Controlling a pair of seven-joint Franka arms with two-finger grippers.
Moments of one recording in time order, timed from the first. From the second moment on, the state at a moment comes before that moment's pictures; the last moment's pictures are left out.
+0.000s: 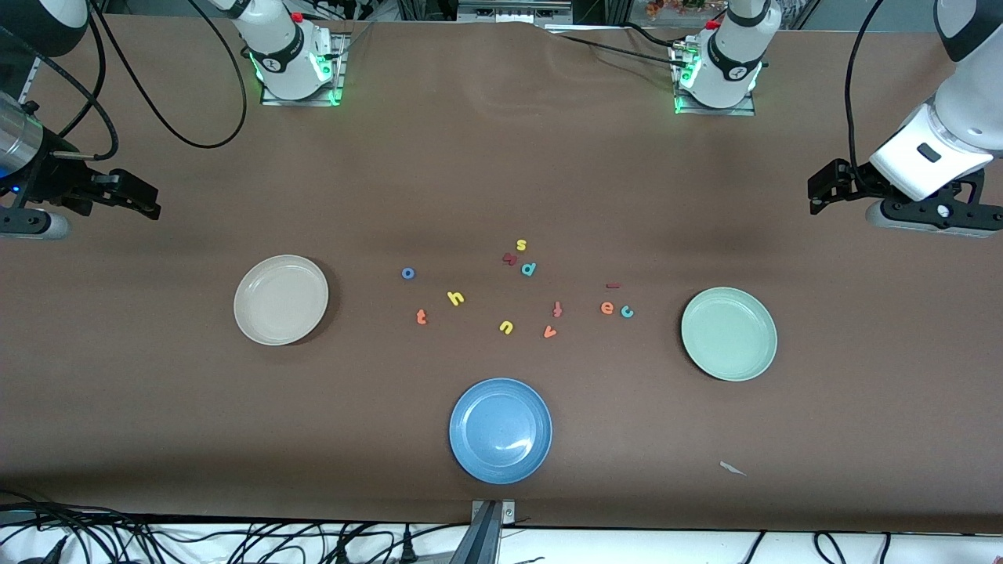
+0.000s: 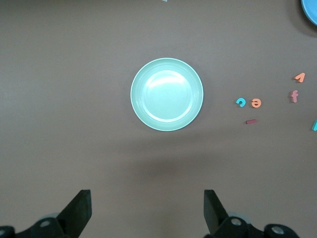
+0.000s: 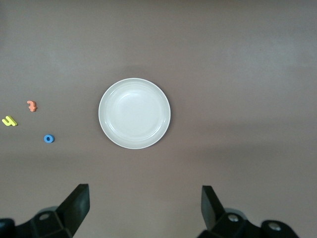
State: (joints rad) left arm -0.07 0.01 -0.03 -1.67 0.05 1.65 0.03; right arm 0.06 0.07 -0.02 -1.57 -0.03 1.62 0.08
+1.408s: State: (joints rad) left arm -0.07 0.04 -0.04 -1.66 0.05 1.65 0.03; right arm 0.06 0.07 -0.02 -1.57 -0.03 1.61 0.08
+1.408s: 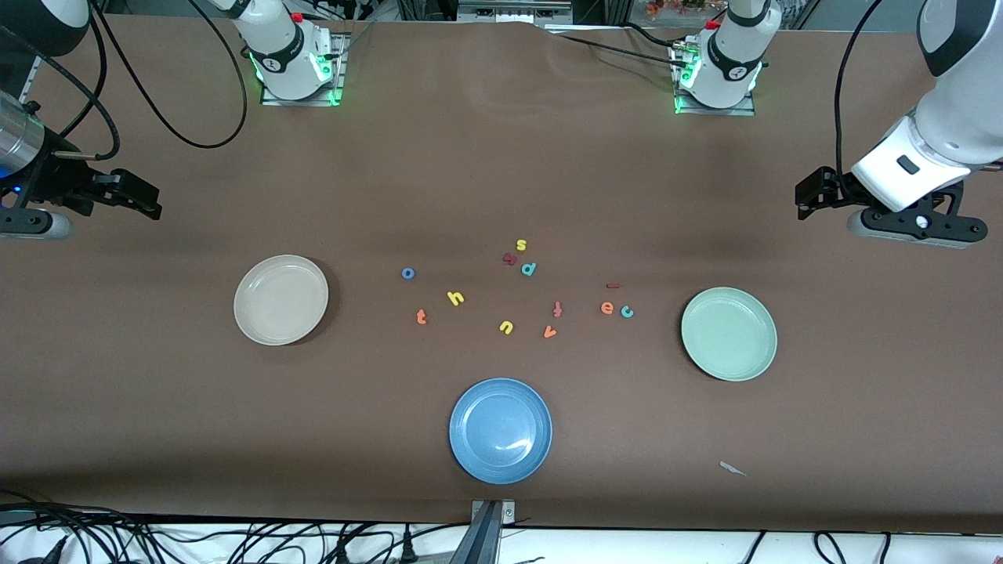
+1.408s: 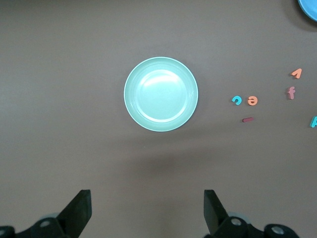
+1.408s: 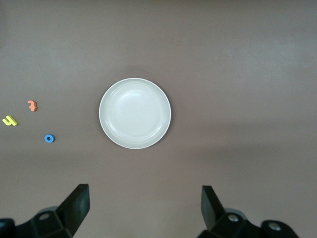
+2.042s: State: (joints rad) left arm -0.07 0.04 -0.04 -1.66 0.05 1.65 0.03; right arm 0.06 0.07 -0.02 -1.57 -0.03 1.61 0.08
